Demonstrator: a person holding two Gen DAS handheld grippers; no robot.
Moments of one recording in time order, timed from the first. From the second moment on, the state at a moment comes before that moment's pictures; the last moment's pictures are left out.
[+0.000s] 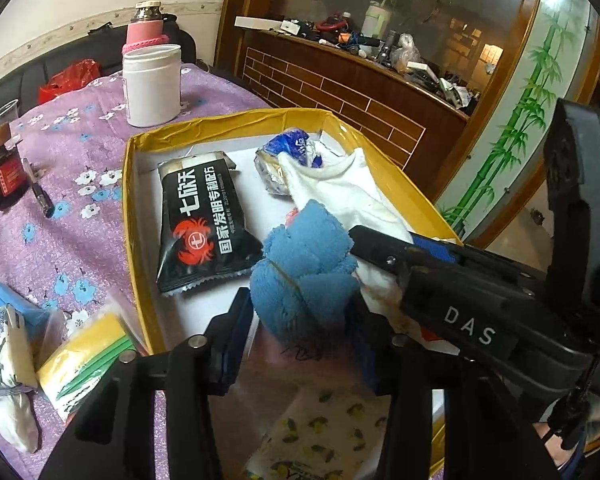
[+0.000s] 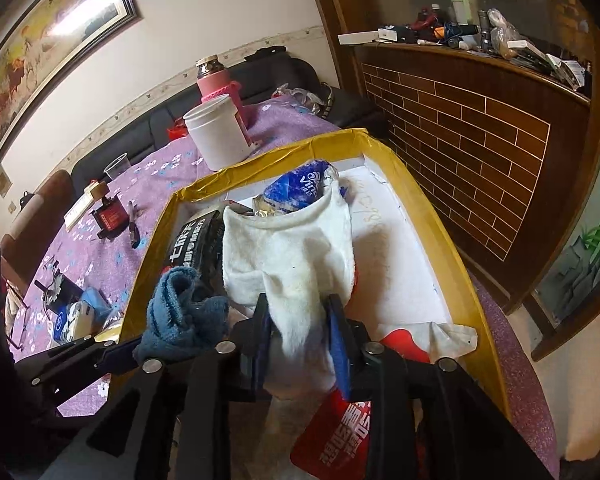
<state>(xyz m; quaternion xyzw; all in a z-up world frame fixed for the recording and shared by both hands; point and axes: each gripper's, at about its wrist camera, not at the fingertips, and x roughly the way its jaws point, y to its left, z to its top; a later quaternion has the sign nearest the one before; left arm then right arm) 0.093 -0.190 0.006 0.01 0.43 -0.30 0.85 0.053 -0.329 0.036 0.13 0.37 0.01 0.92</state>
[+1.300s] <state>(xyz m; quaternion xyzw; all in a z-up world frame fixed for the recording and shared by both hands) 0.015 -0.146 0.071 0.01 0.36 -0.32 0.87 -0.017 -0.315 0.106 0.16 0.28 0.01 0.94</state>
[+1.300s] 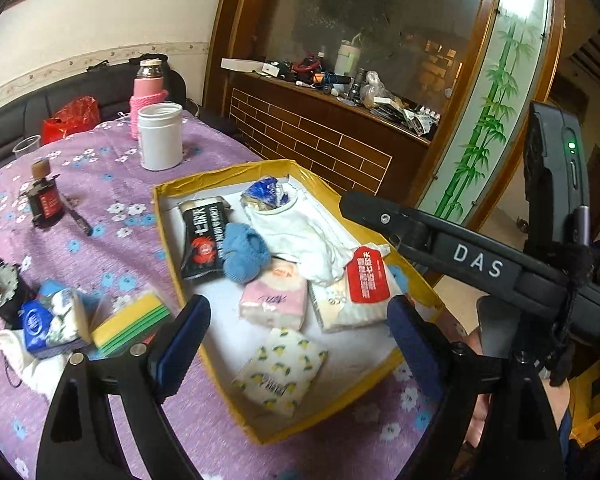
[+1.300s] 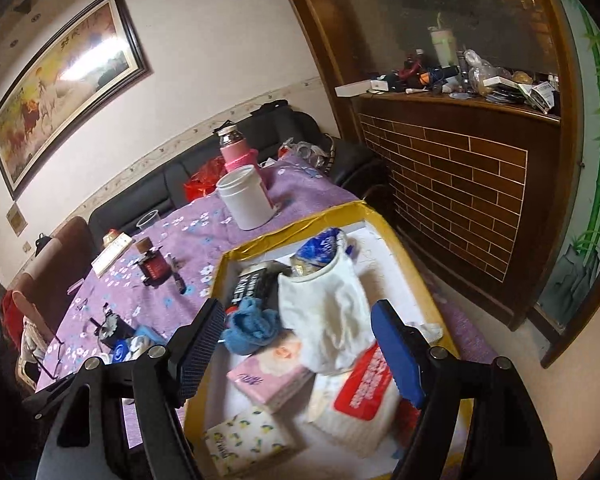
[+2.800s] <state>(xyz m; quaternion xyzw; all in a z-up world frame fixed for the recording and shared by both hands) 0.030 0.125 0.009 -0.16 0.38 0.05 0.91 0.122 -0.070 0.021 0.12 0.47 0.23 0.84</state>
